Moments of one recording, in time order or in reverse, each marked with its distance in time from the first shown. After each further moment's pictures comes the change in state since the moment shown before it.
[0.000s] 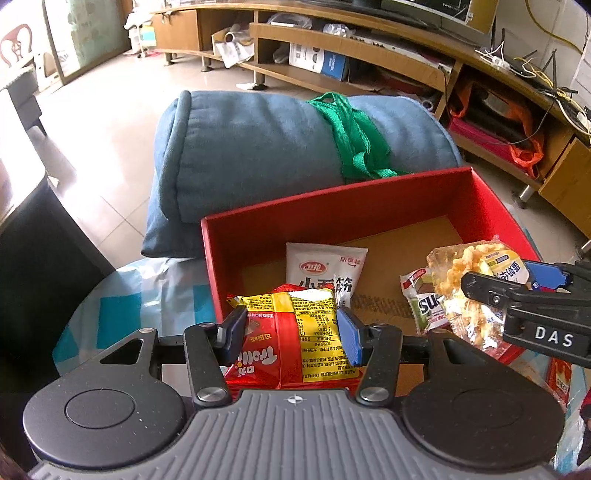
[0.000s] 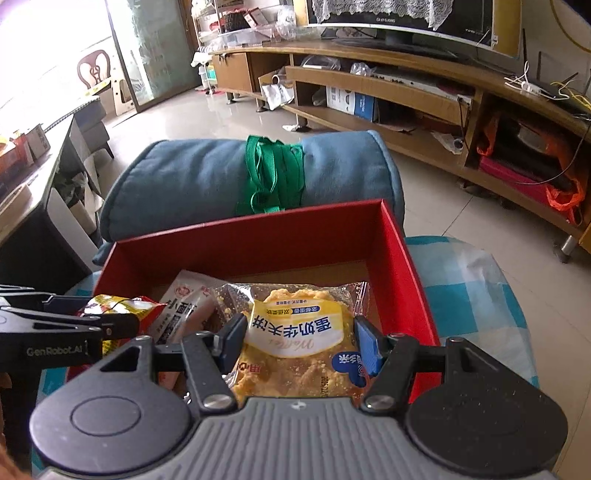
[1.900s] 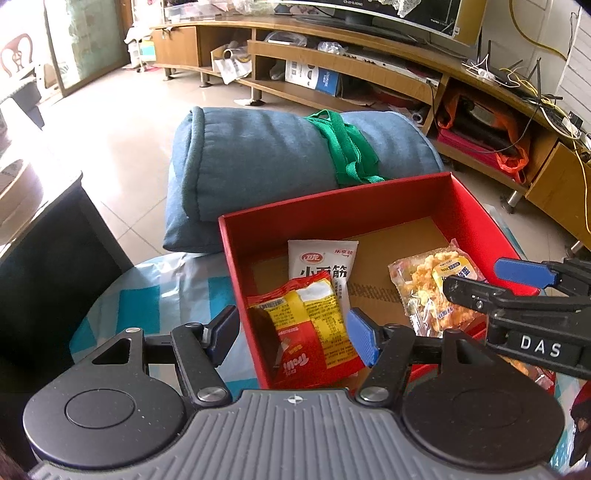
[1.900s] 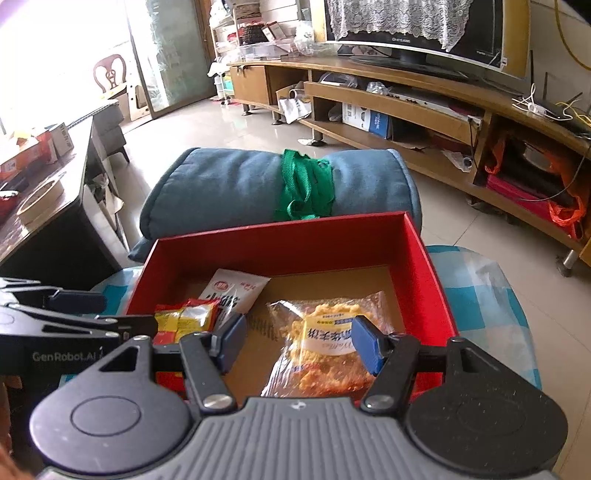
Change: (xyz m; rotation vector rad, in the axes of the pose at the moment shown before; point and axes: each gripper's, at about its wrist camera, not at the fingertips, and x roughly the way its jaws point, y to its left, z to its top) left arm -0.041 0.008 -0.021 0.007 -0.054 -0.017; right arm -0.037 0.031 -0.014 -0.037 -0.051 0.023
